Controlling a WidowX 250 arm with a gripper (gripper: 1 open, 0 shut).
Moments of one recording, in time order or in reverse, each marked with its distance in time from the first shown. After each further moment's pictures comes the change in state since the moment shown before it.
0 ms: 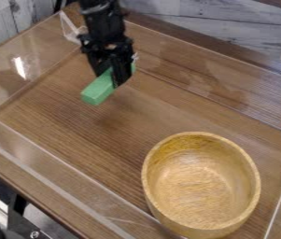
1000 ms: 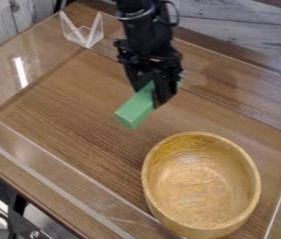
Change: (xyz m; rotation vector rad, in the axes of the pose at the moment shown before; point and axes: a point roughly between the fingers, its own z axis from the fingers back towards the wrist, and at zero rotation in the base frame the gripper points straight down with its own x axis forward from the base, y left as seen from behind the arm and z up) arm -0.028 -0.095 0.008 -0.009 -0.040 -0.125
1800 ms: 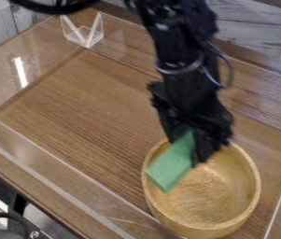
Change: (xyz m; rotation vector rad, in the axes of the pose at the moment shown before) arm -0.039 -0.088 -0.016 0.009 -0.011 -0.103
